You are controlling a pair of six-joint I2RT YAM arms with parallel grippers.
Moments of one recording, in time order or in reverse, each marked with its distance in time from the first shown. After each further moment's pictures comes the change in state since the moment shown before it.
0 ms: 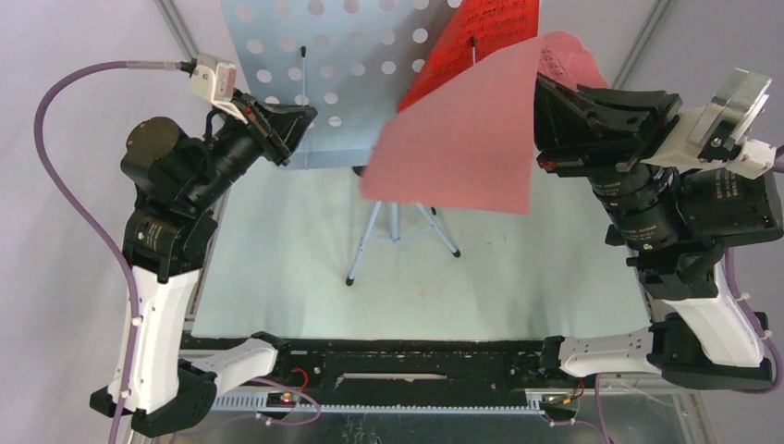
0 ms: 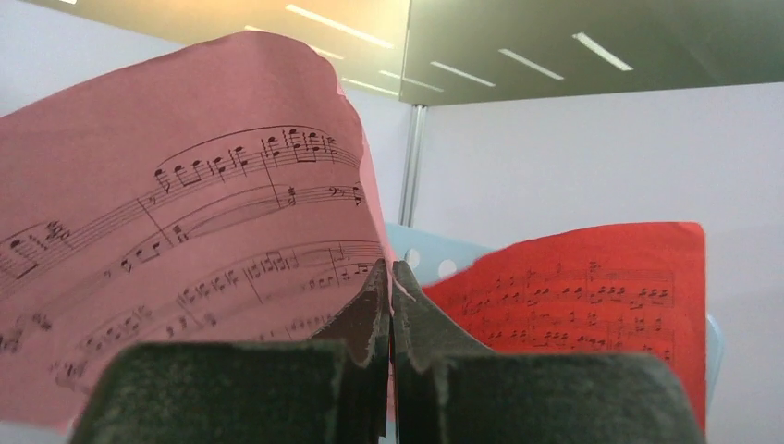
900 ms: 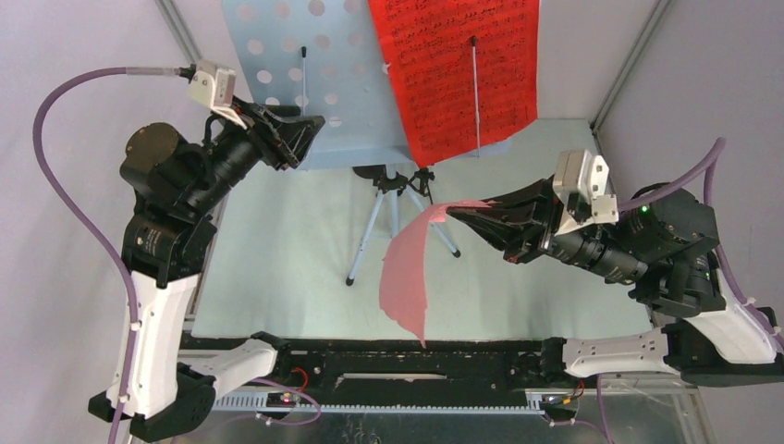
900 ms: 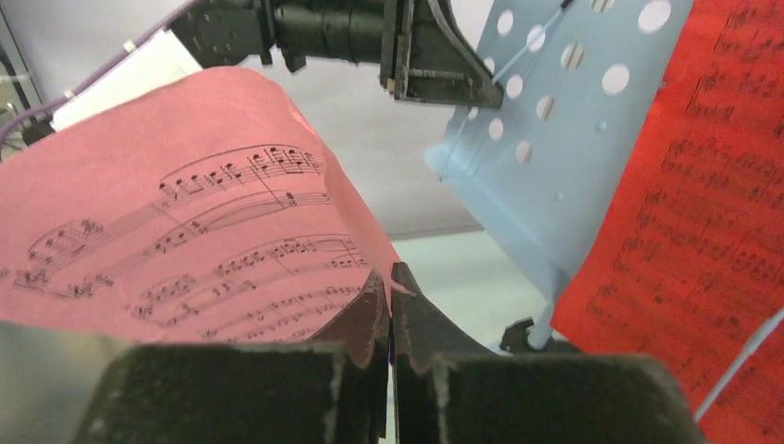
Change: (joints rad) left arm 0.000 -0.026 -0.032 0.000 -0.007 0.009; right arm 0.127 -0.137 -0.188 -0.512 -0.109 0.153
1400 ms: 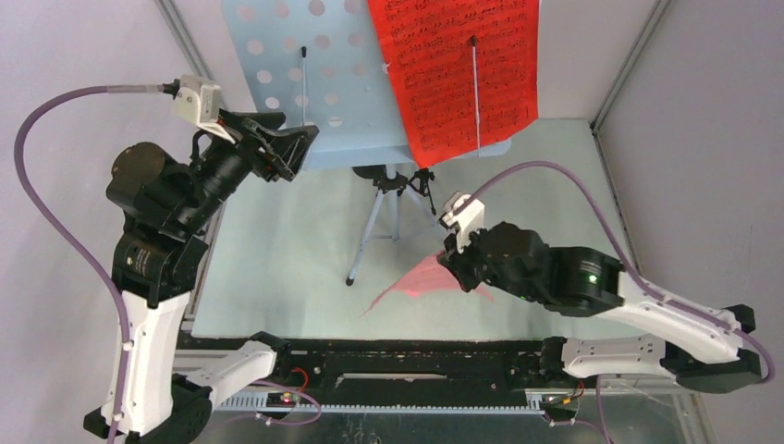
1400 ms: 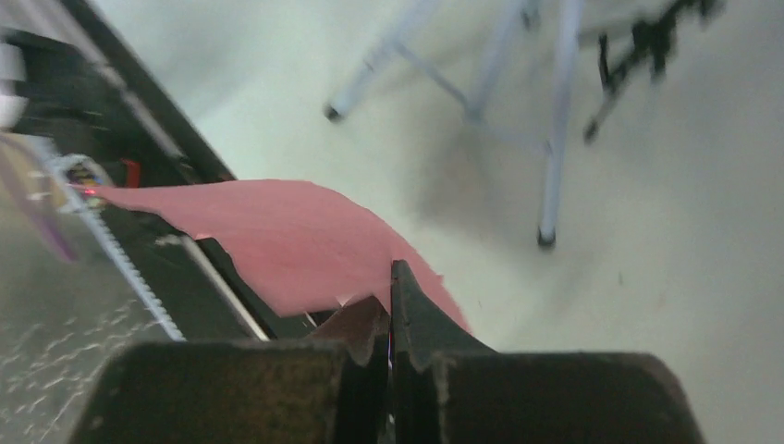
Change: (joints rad) left arm 0.000 -0.068 -0.046 0.000 -0.039 0.008; right arm -0.052 0.015 -0.354 -0.311 0.284 0.354
